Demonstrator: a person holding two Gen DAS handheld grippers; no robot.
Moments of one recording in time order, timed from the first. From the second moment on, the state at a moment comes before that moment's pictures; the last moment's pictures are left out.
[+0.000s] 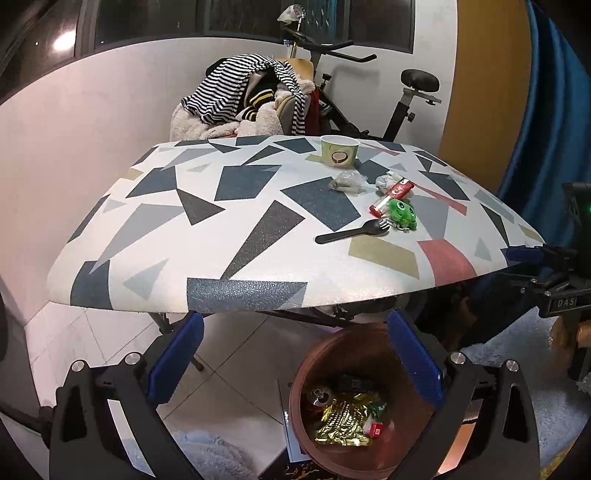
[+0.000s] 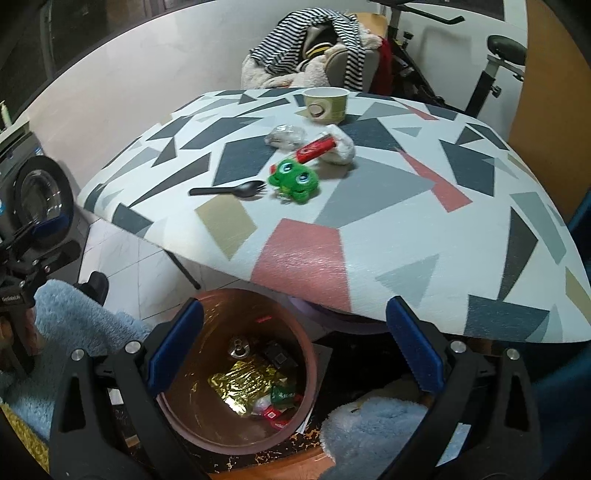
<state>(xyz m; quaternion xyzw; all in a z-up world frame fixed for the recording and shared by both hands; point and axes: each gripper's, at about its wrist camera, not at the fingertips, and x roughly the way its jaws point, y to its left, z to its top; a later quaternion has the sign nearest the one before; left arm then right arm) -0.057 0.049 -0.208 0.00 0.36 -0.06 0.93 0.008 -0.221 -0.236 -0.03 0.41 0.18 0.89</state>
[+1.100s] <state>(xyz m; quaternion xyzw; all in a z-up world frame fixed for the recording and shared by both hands) 0.147 0.046 -0.169 -0.02 0.36 -0.15 0.92 0.255 -0.221 -0.238 0.11 0.49 0.24 0.83</state>
